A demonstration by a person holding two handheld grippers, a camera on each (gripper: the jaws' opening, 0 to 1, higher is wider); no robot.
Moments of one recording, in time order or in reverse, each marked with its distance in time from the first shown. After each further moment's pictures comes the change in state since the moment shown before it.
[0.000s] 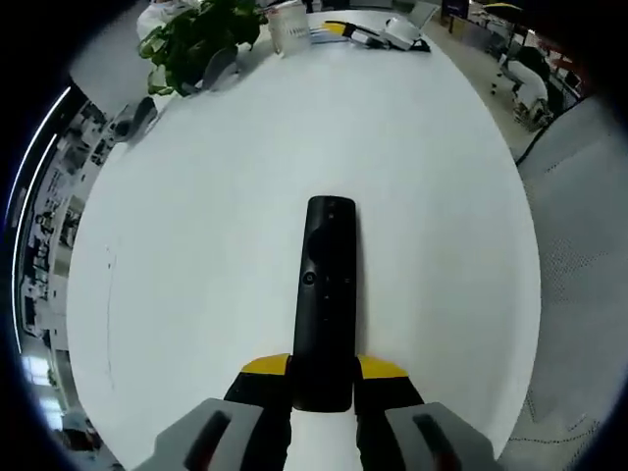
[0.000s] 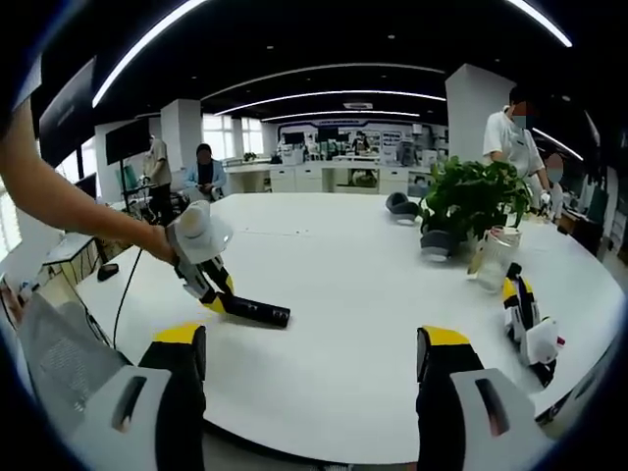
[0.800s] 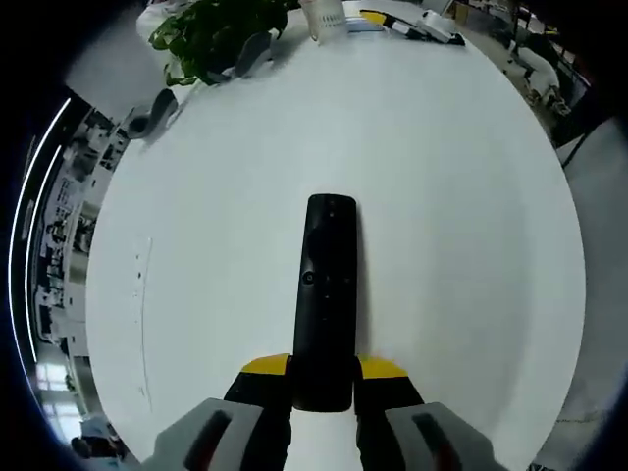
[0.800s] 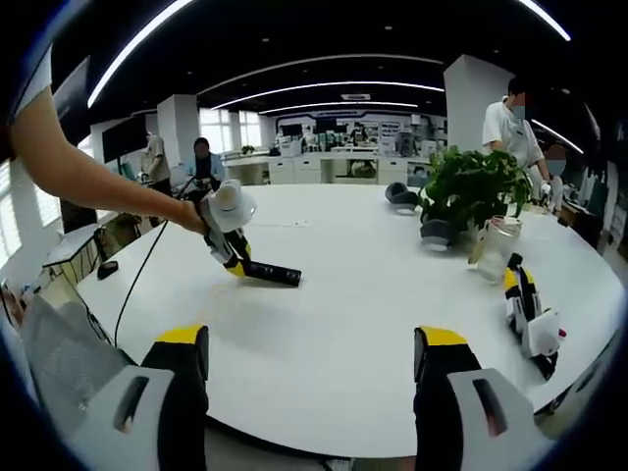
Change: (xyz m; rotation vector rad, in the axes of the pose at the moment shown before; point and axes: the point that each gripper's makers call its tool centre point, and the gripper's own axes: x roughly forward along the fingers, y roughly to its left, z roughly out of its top) left arm 0.012 0.090 0.008 0.045 0.047 0.081; right arm 0.002 -0.002 -0.007 0.019 0.042 -0.001
